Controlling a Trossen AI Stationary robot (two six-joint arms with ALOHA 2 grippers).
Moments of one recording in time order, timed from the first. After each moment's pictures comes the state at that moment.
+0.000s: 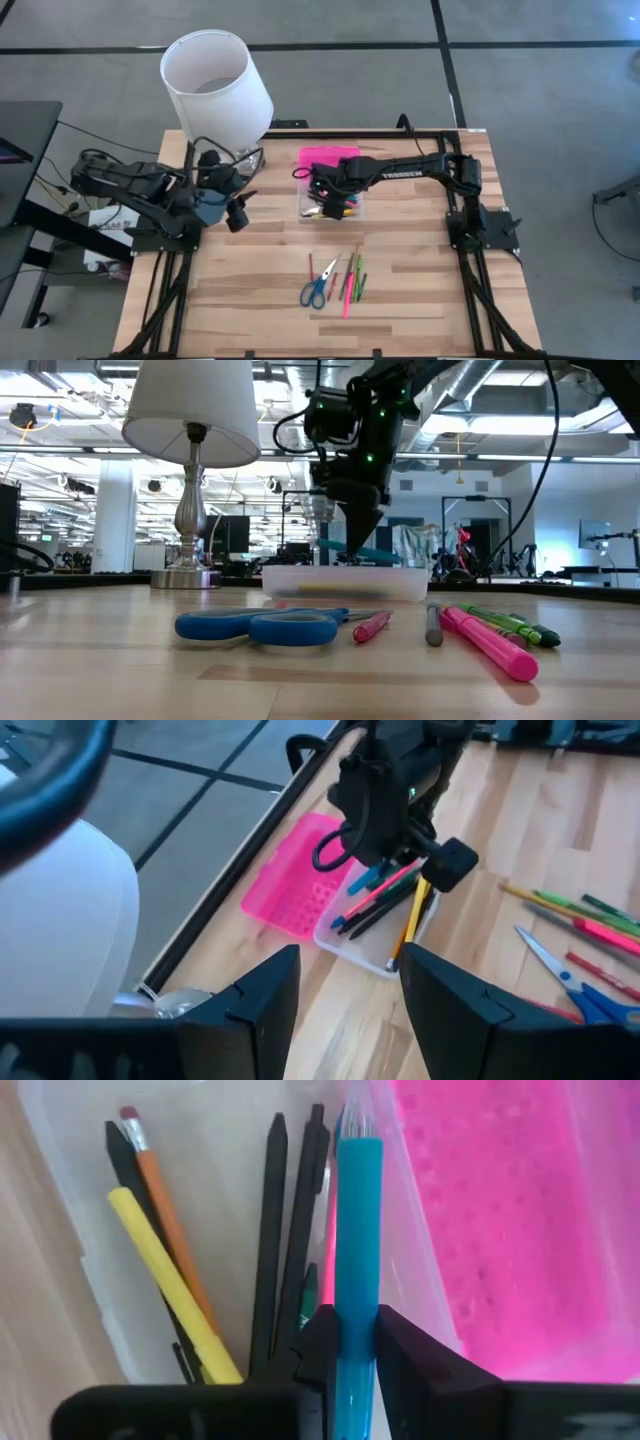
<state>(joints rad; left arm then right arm) -0.34 1.18 1.48 -1.22 -0.73 -0.52 -0.16 2.01 1.54 -0.83 0.20 0.05</state>
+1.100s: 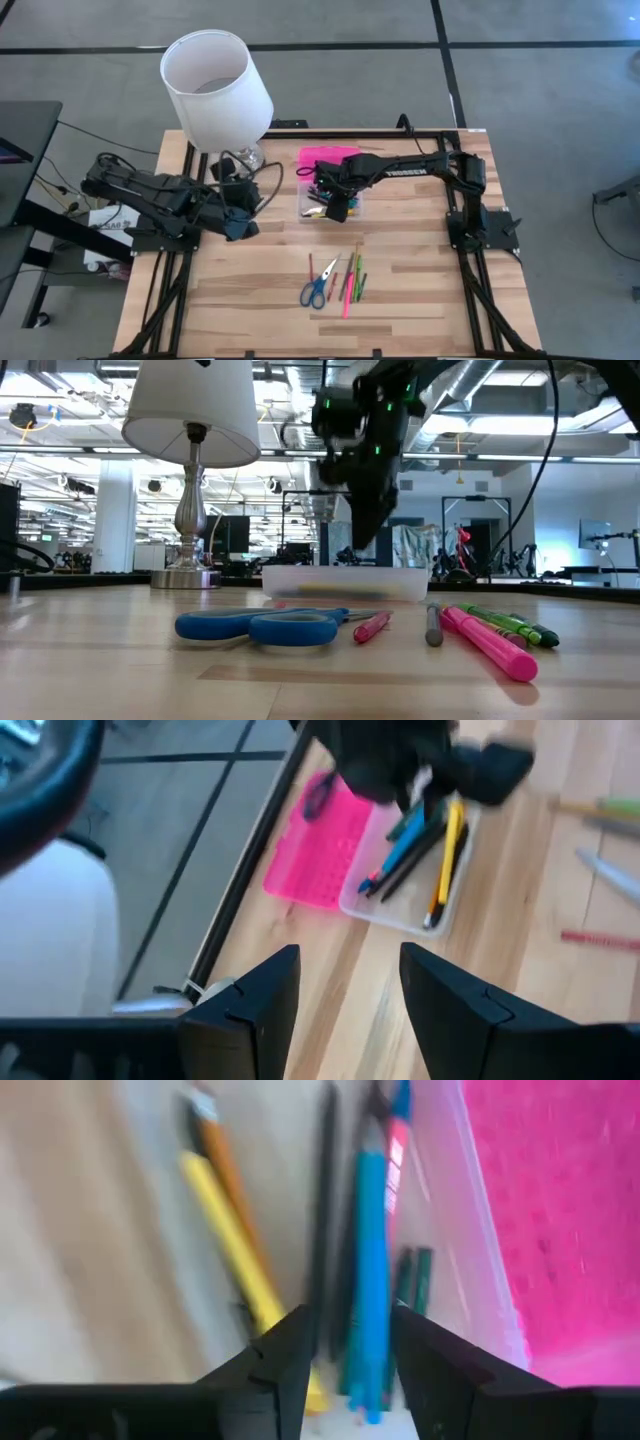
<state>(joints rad) -0.35 1.31 1.49 -1.28 -0.75 -0.41 -0.16 1.96 1.53 -0.87 0.05 0.07</state>
